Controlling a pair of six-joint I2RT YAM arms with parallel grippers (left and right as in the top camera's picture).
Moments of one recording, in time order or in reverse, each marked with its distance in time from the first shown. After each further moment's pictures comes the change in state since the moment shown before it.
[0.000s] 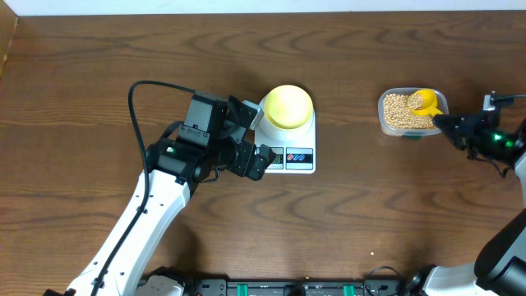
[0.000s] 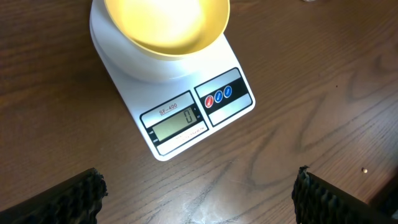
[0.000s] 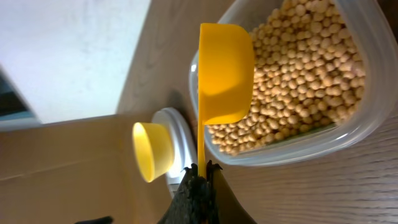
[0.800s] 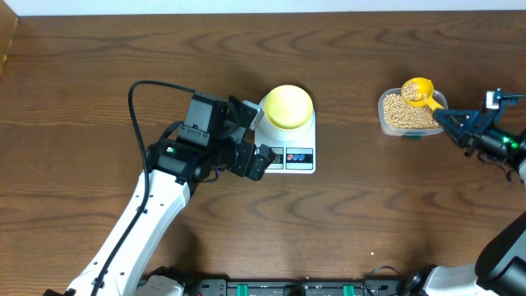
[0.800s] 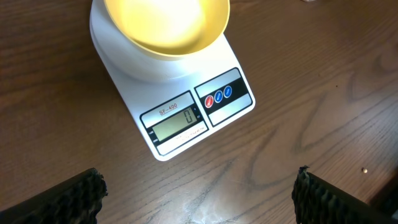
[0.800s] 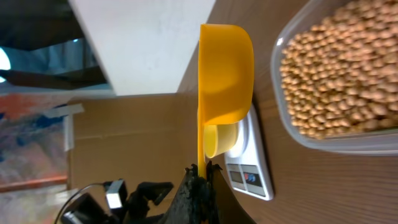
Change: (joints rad) left arm 0.000 0.000 0.000 0.000 0.000 0.000; right arm -0.023 0.000 0.000 -0.016 -0.292 0.002
